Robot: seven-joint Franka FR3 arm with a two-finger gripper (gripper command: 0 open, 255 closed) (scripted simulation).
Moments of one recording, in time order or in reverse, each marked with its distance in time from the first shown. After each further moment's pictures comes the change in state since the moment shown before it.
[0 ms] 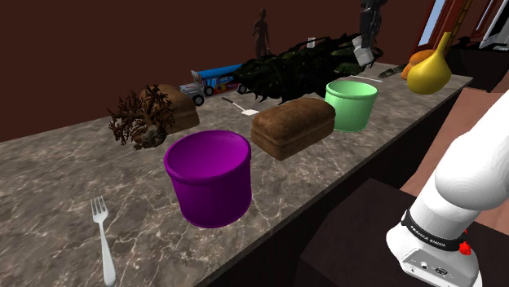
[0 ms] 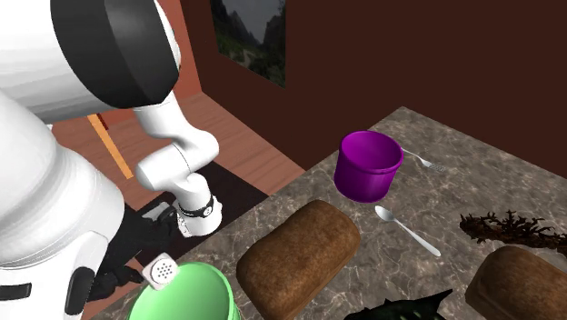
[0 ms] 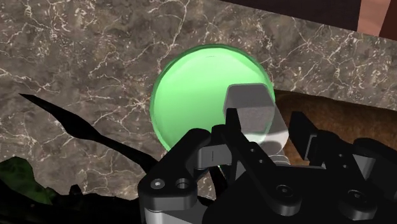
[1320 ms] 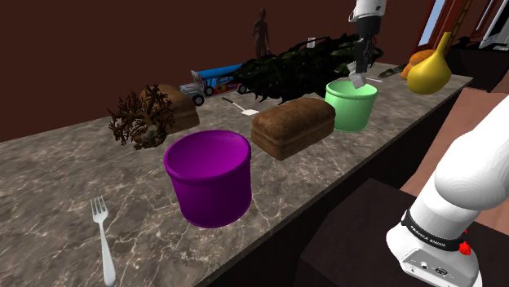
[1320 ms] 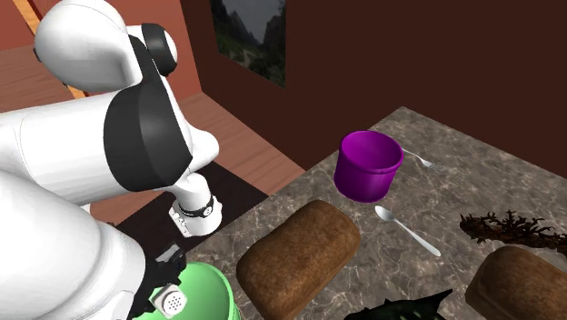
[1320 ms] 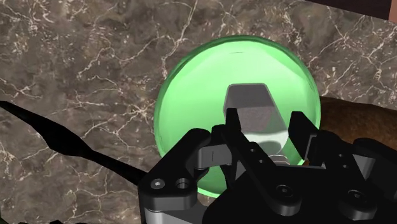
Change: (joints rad) arm -0.013 -0.041 -0.012 -0.261 -0.024 0.224 -0.018
